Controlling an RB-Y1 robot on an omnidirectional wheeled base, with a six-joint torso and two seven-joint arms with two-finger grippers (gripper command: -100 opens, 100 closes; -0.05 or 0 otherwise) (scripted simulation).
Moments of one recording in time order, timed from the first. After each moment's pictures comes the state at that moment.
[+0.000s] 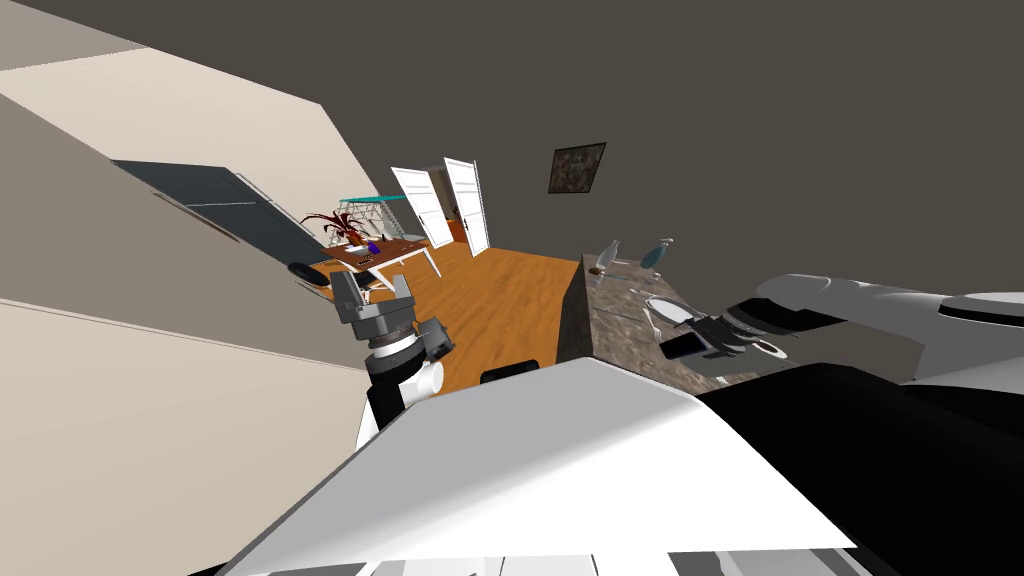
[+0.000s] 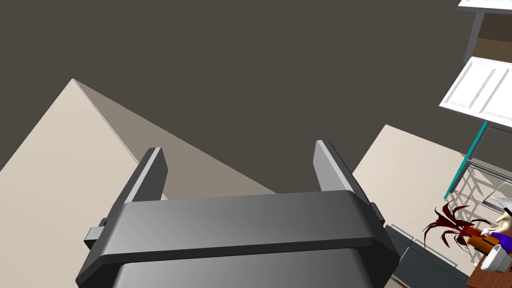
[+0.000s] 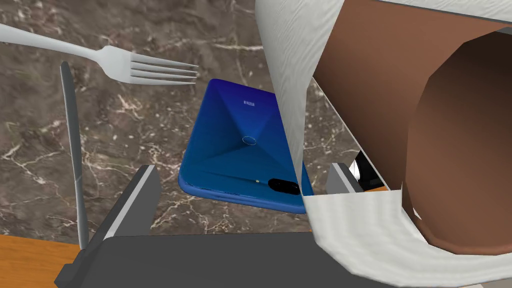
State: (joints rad) left arm 0.46 -0.01 -0.04 -2.34 -0.08 -0.58 0.11; right arm 0.23 -1.65 0.41 -0.71 1.02 -1.24 0.70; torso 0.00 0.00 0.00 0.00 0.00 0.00
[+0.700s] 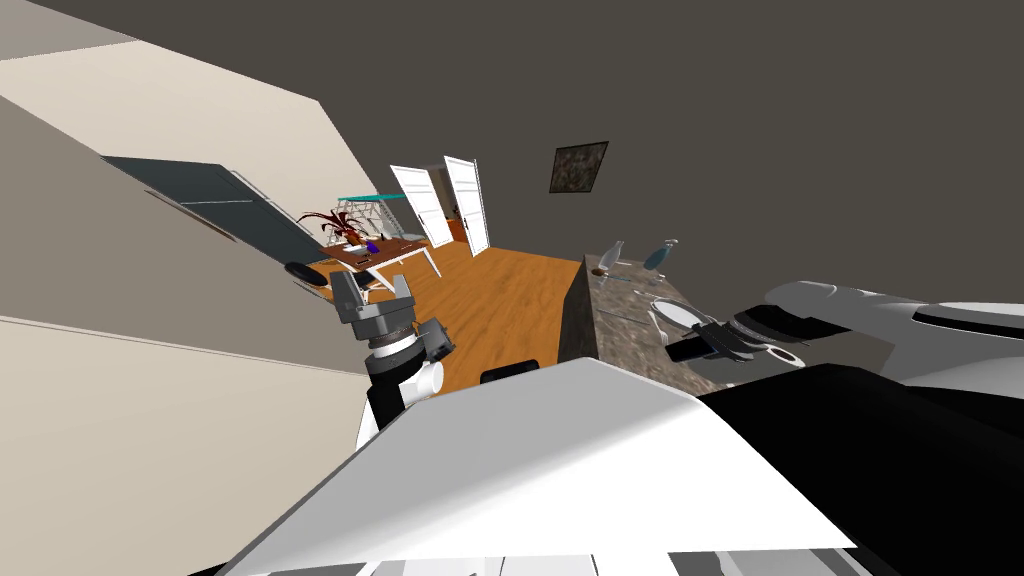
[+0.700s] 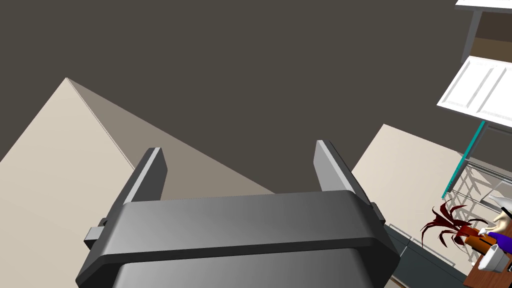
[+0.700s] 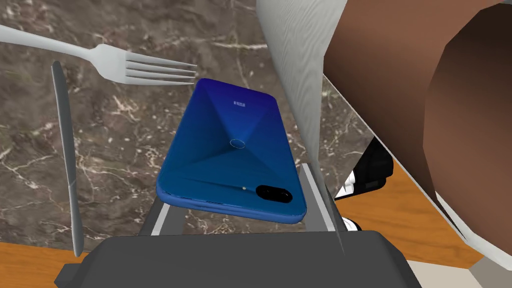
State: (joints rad) left arm 0.46 -0.01 -0.04 -2.34 -0.08 -0.58 0.11; right arm 0.20 -1.59 0.39 -0.60 1.07 -1.27 0.77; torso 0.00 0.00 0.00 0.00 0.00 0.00
